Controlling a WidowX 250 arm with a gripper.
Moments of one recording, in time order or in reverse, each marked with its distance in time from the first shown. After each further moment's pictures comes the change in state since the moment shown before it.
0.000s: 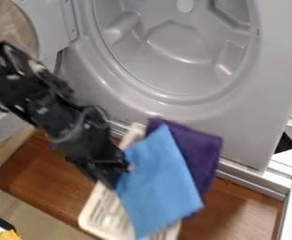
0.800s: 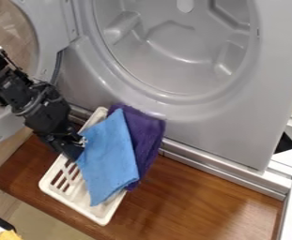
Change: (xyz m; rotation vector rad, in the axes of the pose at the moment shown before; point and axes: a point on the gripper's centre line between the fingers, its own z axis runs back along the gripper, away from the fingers) arm 0.022 0.088 -0.015 -0.012 0.049 -0.078
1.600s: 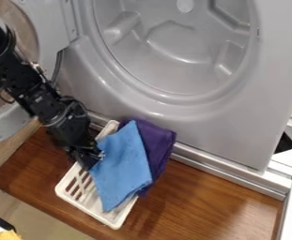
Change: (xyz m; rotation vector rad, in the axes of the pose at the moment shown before) arm 0.005 -0.006 -0.030 0.080 0.043 -0.026
